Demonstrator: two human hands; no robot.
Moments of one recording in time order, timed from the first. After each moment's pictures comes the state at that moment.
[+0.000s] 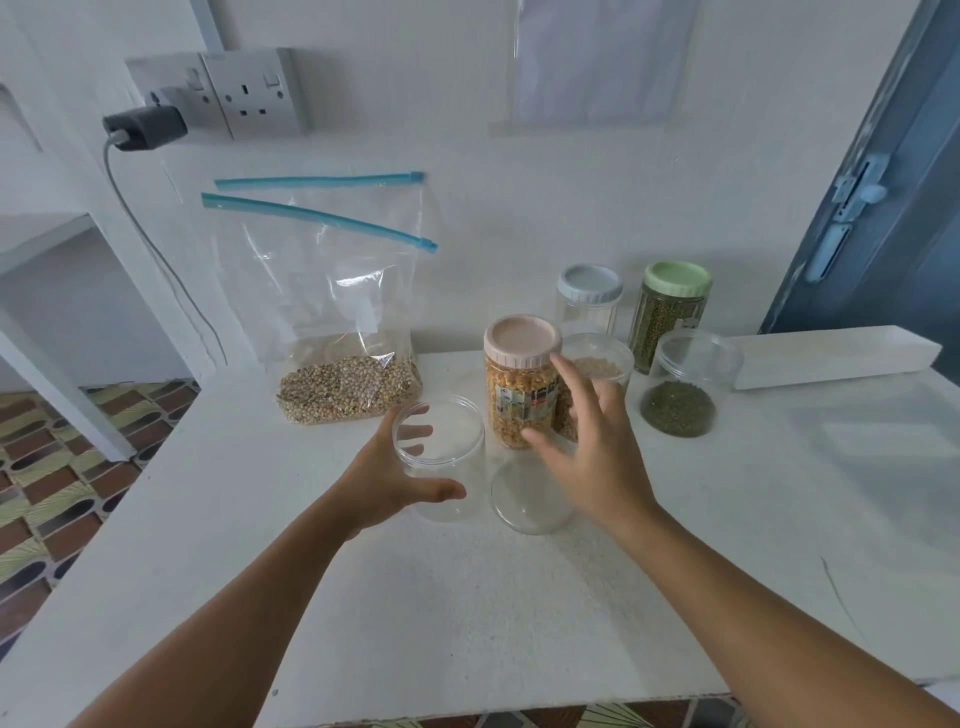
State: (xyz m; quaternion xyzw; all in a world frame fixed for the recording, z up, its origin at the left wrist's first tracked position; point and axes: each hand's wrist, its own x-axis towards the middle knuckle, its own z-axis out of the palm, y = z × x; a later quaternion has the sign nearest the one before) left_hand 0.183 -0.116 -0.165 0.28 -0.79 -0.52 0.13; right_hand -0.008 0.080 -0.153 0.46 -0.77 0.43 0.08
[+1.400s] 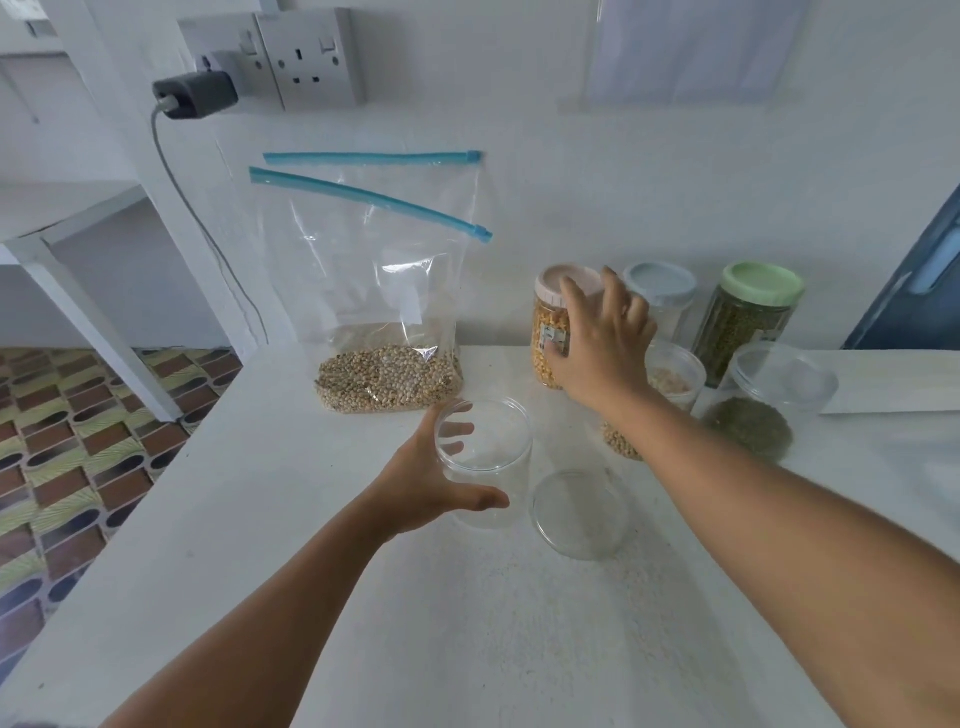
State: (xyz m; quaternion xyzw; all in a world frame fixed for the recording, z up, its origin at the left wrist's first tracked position) left_hand 0.178 -0.125 -0.172 0.29 -0.80 -0.51 0.14; right_hand -0.065 -0.050 -0.109 0.45 -0.85 0.22 0.16
